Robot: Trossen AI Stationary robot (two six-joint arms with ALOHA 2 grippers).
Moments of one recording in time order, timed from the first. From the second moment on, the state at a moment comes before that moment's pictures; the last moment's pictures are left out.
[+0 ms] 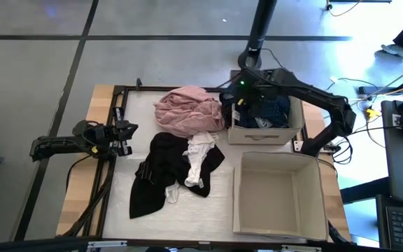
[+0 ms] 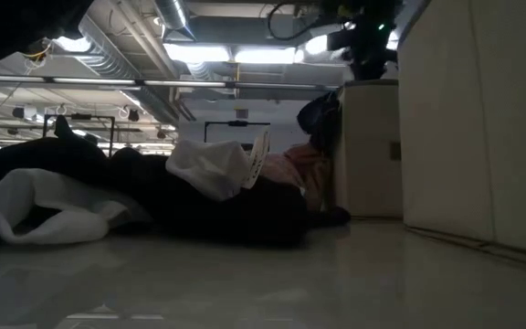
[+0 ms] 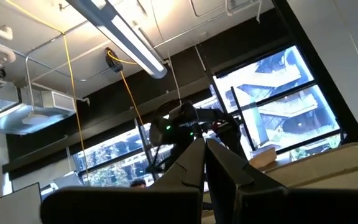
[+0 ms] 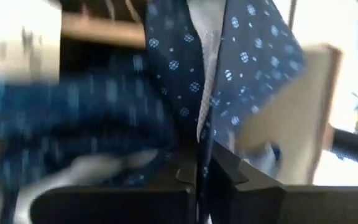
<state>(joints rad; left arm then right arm) 0.09 0.03 0.02 0.59 0.01 0.40 -0.43 1.58 1.64 -1.27 0.31 -0.58</state>
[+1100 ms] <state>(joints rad) 0.09 0.03 0.02 0.59 0.01 0.42 -0.43 1.50 1.65 -1.56 0.25 -0.26</state>
